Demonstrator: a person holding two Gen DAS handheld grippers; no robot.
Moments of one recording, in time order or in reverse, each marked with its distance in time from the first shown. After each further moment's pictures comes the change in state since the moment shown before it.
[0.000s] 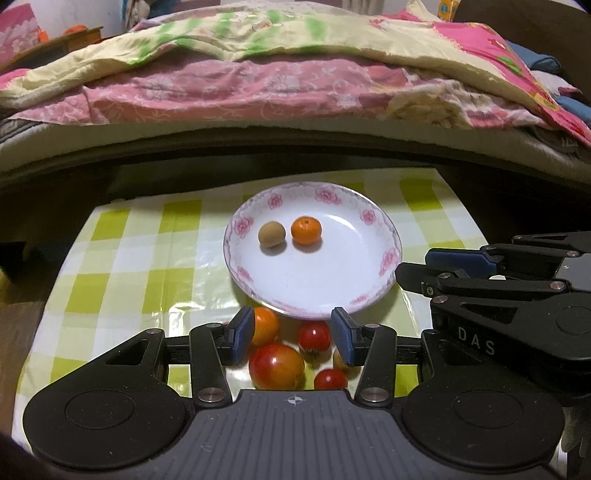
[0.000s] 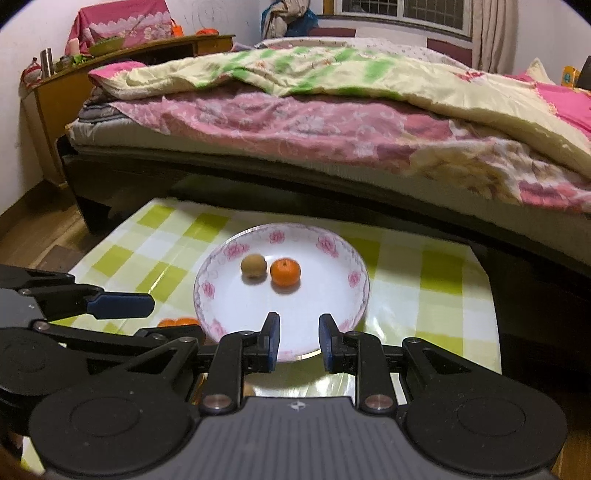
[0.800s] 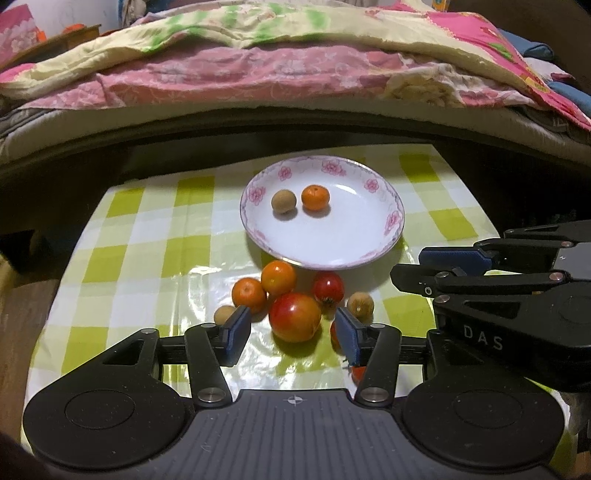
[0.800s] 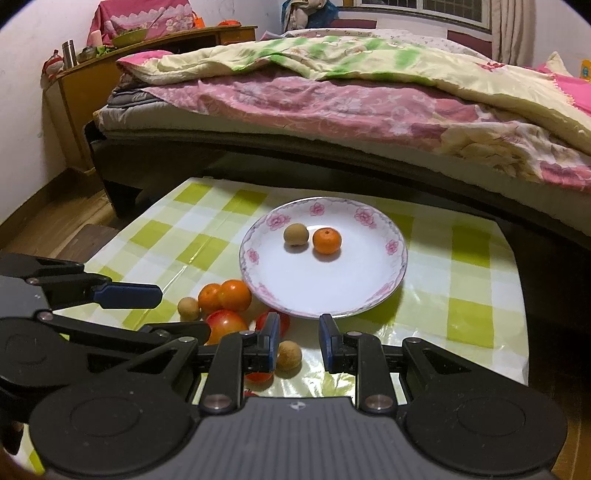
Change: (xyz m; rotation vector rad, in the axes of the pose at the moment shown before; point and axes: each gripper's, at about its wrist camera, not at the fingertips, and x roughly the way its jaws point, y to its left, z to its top) left arm -0.019 0.013 -0.030 0.022 0.026 0.000; right arm -0.013 0.021 -0.025 -0.015 0.025 0.077
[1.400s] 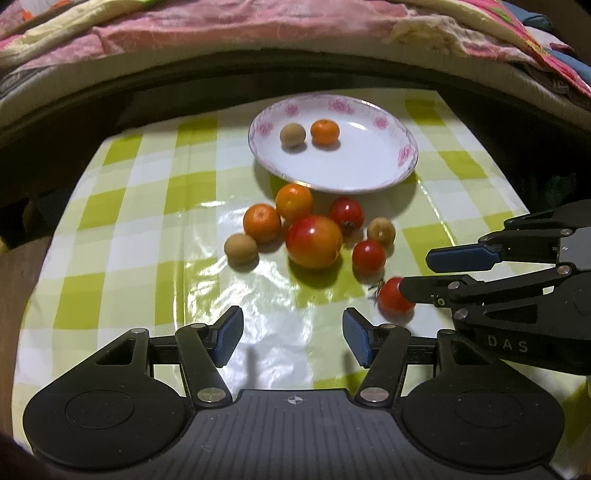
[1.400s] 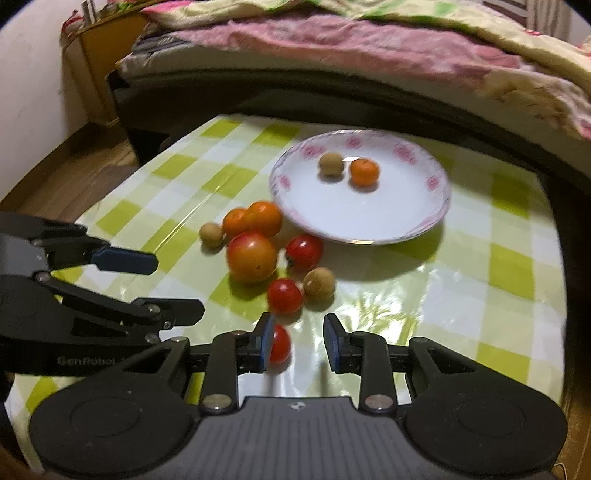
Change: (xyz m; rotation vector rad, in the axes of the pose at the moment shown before) left arm 0.014 0.022 -0.037 0.024 0.113 -0.026; right arm 0.023 0.012 -0.035 -0.068 0.150 0.095
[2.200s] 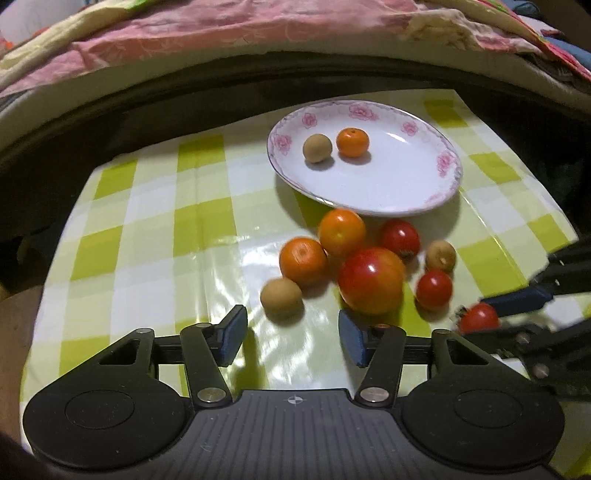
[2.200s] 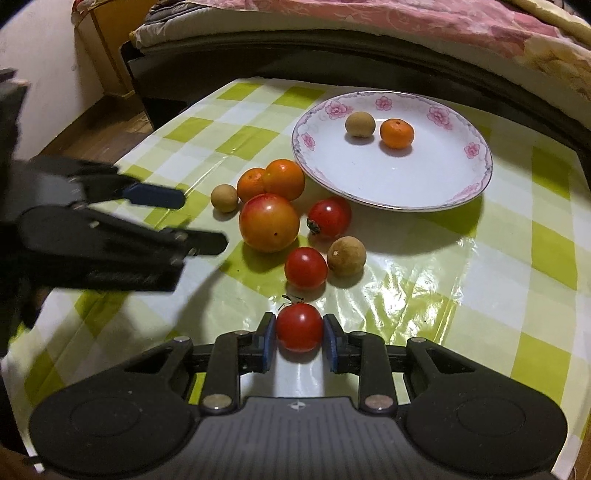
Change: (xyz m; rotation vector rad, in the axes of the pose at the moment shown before) left arm 0.044 0.033 0.027 0.086 -0.058 0.000; right arm 0.027 -0.003 -0.003 -0.003 0.083 0.064
